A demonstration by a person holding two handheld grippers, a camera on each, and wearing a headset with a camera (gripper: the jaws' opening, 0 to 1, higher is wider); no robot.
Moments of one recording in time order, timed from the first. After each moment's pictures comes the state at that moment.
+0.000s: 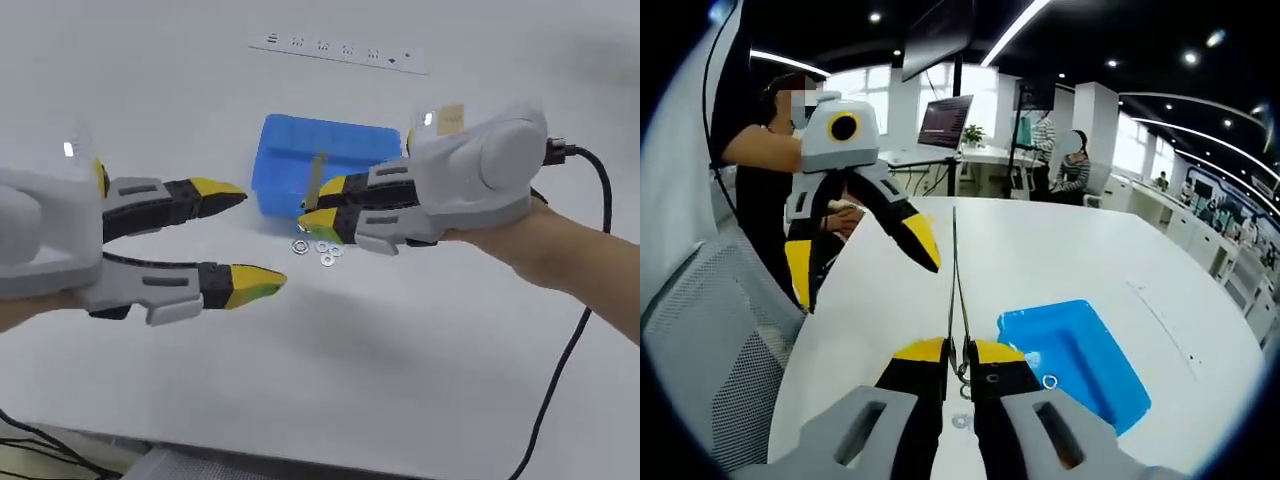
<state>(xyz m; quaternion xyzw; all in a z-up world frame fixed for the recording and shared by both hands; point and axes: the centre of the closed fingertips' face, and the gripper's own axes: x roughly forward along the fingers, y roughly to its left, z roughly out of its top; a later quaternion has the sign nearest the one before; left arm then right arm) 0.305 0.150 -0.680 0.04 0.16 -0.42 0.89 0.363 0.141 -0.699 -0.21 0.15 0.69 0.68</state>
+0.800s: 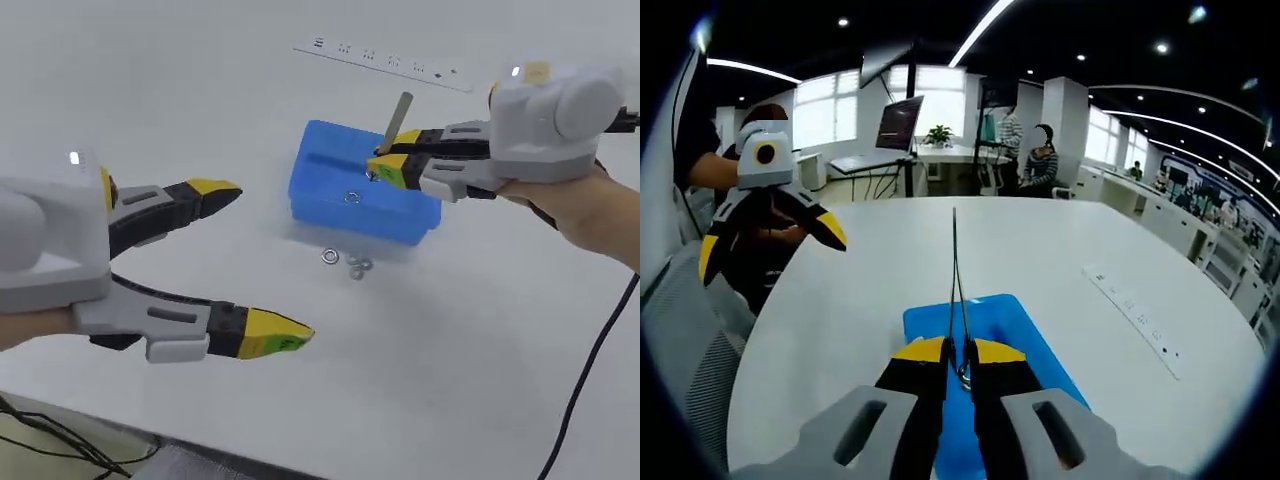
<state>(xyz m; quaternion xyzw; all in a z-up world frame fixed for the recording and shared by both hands) 0.299 0.164 -0.681 -0.03 0.17 -0.38 0.91 0.446 0.144 -0.713 -0.19 0.16 0.65 0.72</state>
